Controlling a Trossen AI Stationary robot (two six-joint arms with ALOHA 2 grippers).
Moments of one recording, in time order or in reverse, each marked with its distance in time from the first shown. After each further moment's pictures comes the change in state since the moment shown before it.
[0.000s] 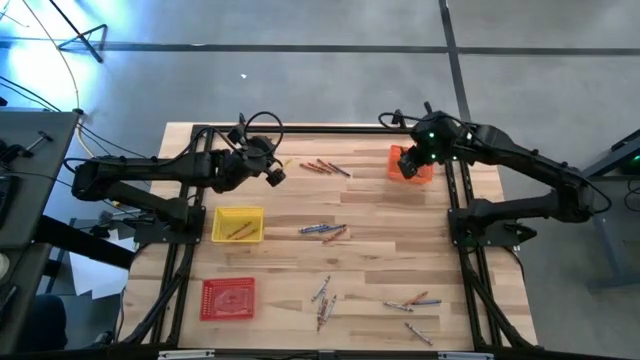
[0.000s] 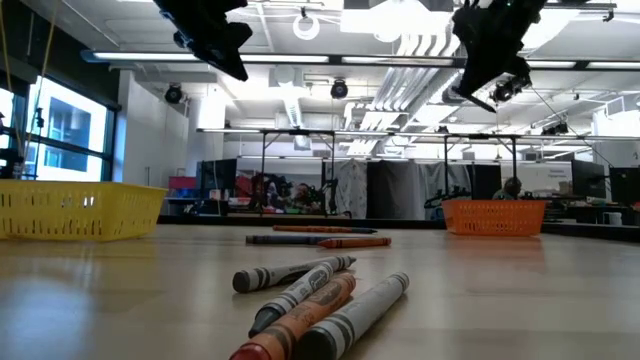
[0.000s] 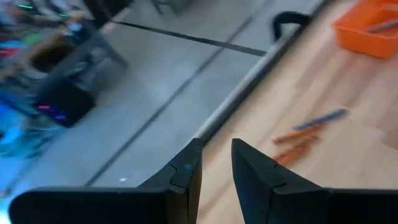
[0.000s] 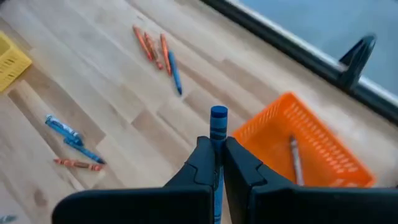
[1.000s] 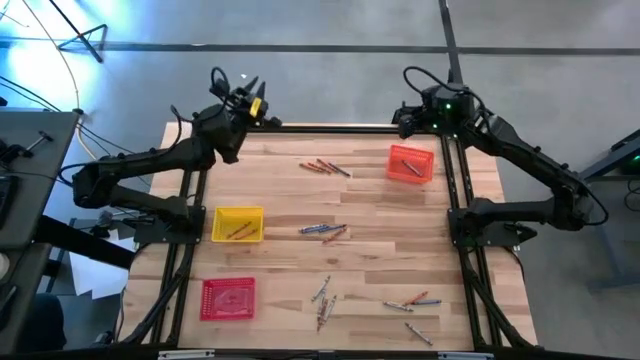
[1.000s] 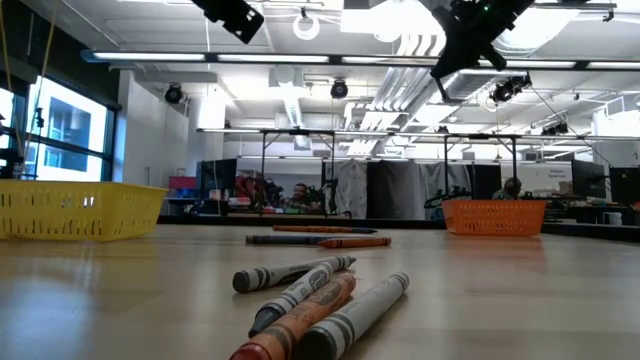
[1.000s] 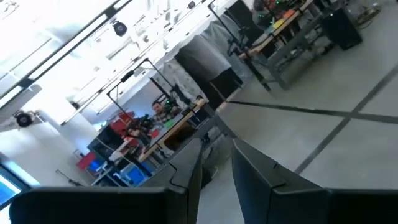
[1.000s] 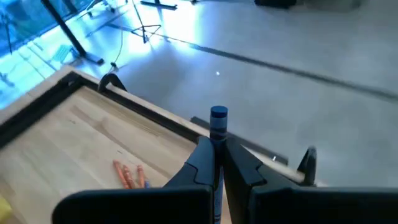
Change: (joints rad) left arm 0.245 0.000 0.000 0.821 -0.039 0.877; right arm -0.215 0.000 -0.004 0.410 0.042 -0.059
